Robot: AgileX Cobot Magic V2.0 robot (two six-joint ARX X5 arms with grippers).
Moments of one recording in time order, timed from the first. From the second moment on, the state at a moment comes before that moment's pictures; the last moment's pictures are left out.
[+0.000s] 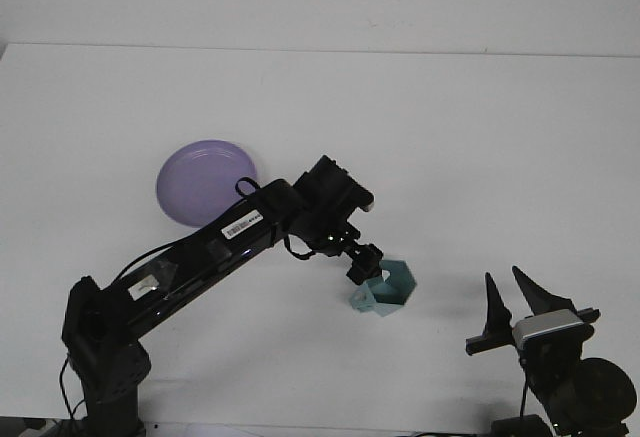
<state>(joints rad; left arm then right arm) -0.79 1.91 1.73 -0.77 0.42 -0.06 0.15 0.20 0.54 -0.46 -0.10 -0.04</state>
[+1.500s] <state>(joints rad) -0.52 1.81 1.80 -1.01 0.26 0.03 0.15 0.20 0.54 -0.46 -0.10 -0.04</state>
